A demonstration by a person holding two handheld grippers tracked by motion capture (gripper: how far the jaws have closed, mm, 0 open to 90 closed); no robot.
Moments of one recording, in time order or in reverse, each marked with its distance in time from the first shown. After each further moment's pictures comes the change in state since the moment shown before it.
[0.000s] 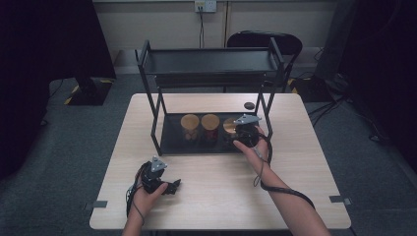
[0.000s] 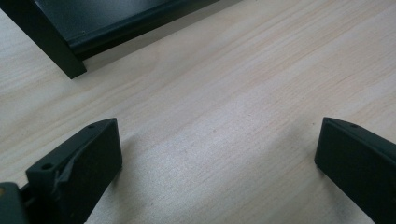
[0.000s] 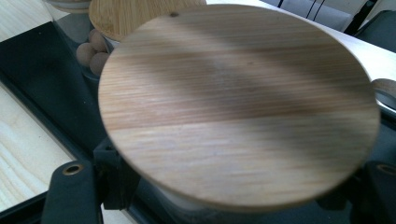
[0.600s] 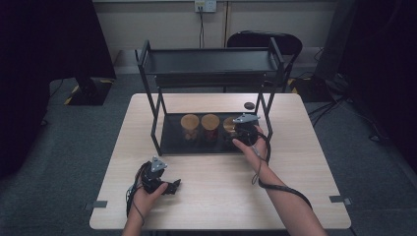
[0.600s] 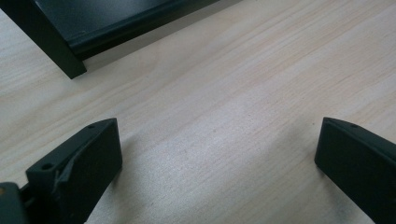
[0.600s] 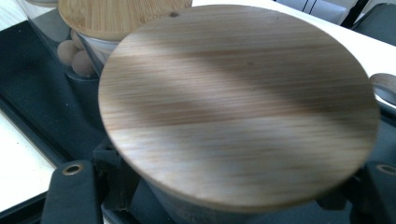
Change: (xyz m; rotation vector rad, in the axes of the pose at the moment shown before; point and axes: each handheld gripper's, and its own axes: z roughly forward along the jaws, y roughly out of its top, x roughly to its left) left arm 0.000 0.000 0.000 0.000 0.000 0.000; right arm -0.004 -0.001 0.011 0.017 -0.020 0.012
